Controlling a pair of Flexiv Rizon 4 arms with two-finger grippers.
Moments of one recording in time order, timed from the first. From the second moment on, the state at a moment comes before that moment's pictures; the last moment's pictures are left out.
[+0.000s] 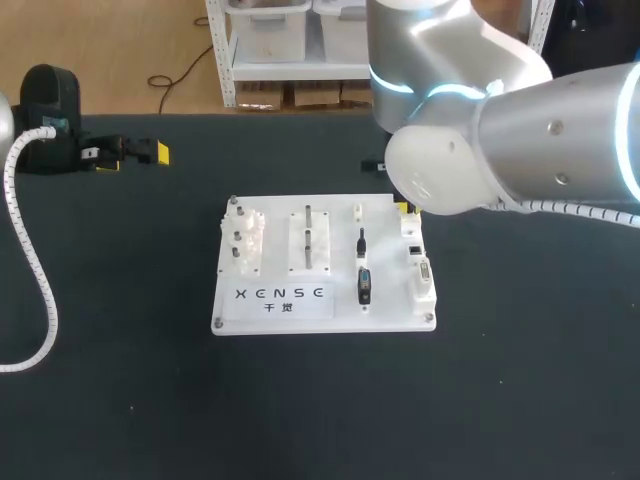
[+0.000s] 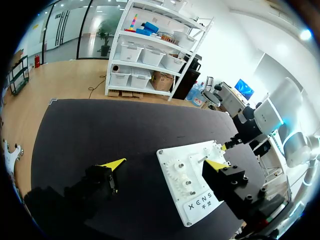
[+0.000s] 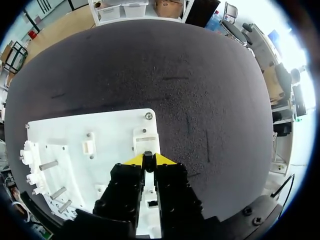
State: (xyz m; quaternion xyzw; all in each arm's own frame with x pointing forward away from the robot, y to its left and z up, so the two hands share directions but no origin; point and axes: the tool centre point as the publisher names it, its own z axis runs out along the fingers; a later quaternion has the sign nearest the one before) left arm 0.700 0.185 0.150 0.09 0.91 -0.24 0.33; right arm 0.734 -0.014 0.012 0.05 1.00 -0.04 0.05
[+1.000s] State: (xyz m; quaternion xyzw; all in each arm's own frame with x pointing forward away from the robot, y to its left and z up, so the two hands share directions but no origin) left arm 0.700 0.185 0.150 0.09 0.91 -0.24 0.33; right arm 0.669 0.053 0.051 0.04 1.00 -0.03 0.05
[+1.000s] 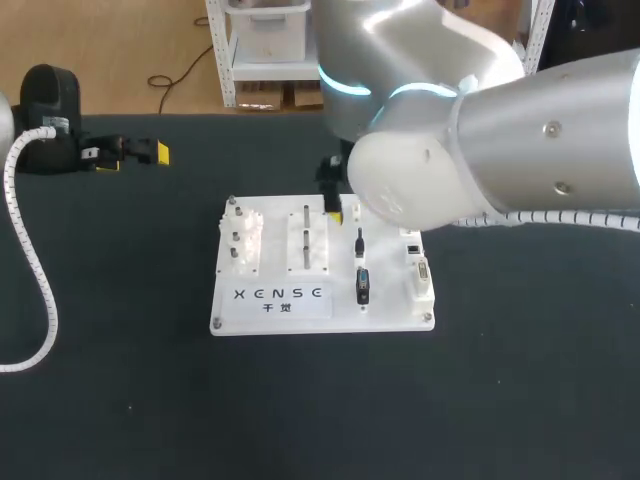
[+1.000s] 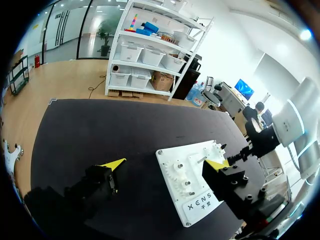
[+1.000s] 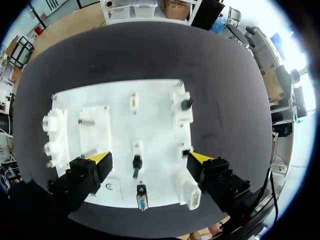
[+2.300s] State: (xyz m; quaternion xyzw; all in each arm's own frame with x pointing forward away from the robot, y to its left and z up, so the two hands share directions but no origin) left arm 0.700 0.185 0.150 0.09 0.91 -0.24 0.33; right arm 0.663 0.065 0.016 0.02 1.00 0.01 0.04
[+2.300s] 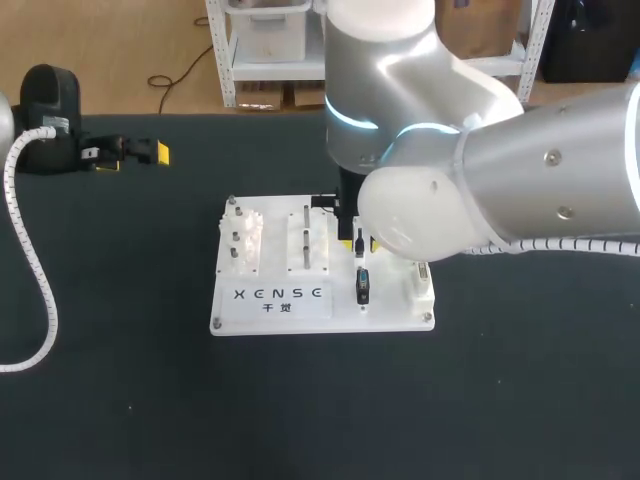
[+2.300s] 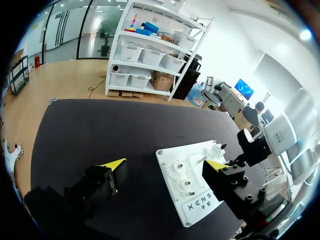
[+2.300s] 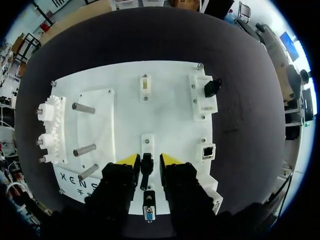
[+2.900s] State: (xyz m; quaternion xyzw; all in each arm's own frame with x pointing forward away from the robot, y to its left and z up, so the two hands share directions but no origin) left arm 0.700 0.185 0.150 0.09 0.91 -0.24 0.33; right arm 0.680 0.066 0.041 0.00 1.00 0.03 0.08
